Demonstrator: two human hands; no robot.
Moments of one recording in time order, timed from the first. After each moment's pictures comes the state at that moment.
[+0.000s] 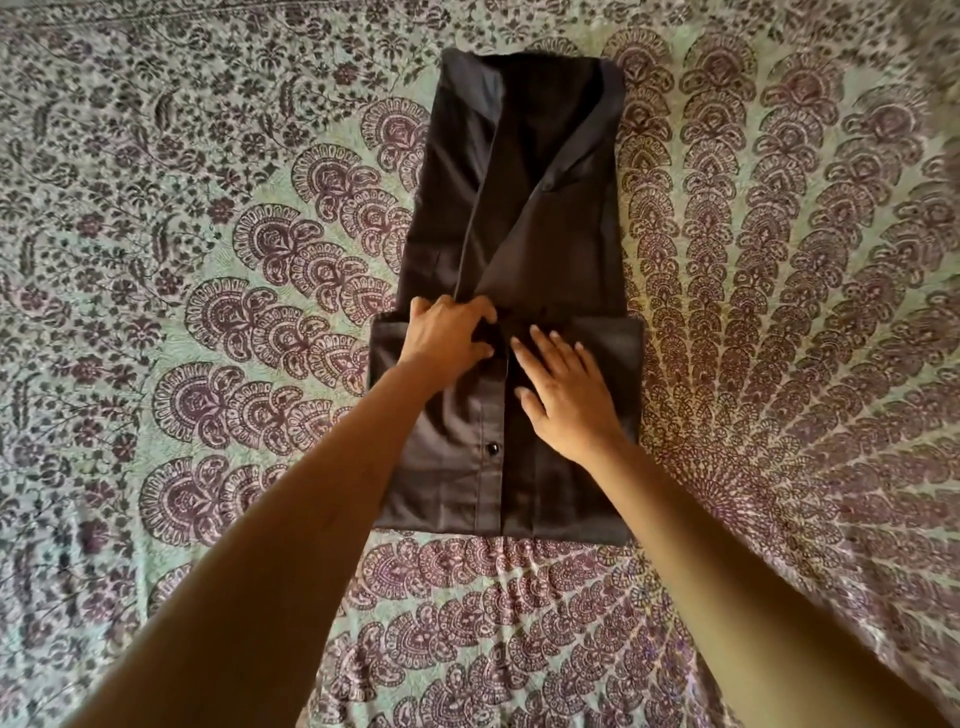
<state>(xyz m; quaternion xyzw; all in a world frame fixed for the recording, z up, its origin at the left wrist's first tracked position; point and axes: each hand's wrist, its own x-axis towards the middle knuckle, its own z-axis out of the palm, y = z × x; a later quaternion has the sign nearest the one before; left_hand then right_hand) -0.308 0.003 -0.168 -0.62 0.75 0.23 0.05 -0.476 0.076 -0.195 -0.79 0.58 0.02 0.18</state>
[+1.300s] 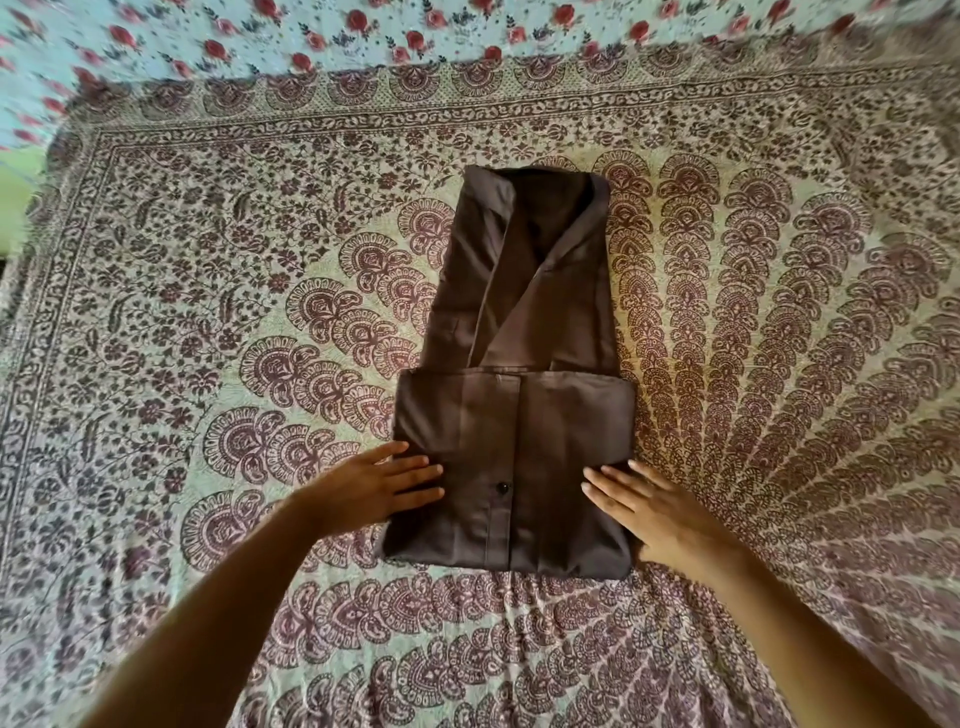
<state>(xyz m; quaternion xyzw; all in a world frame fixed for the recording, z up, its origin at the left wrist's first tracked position) -0.181 0.102 -0.170 -0.21 0.96 -0.01 0.17 -0.575 0.137 -0.174 -0.90 0.39 0.15 0.15</state>
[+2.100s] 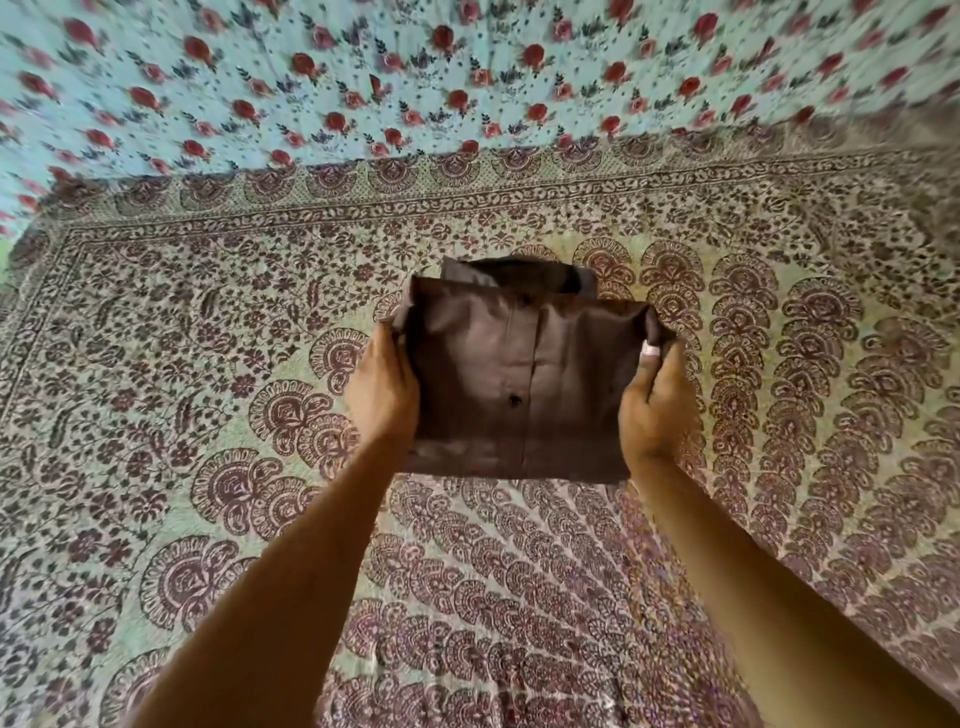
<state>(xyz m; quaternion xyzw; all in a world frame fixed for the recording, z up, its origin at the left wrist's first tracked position) -0.285 -0.087 -0.113 -0.75 0.57 0.11 -0.32 -0.521 -0.067 -0.119 -0.49 0.73 -0.47 0.04</state>
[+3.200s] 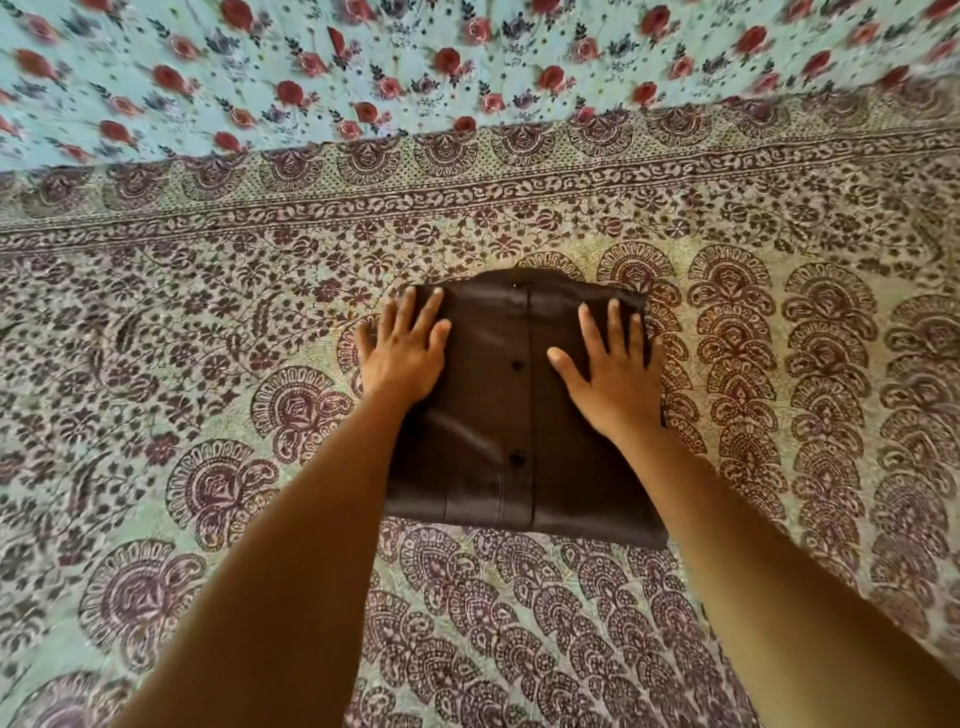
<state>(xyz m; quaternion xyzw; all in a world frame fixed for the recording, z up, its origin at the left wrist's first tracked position) -0.288 -0.246 -0.218 -0.72 0.66 0.19 0.00 -0.521 -0.210 -0.222 -0.68 0.72 -0.02 0.15</state>
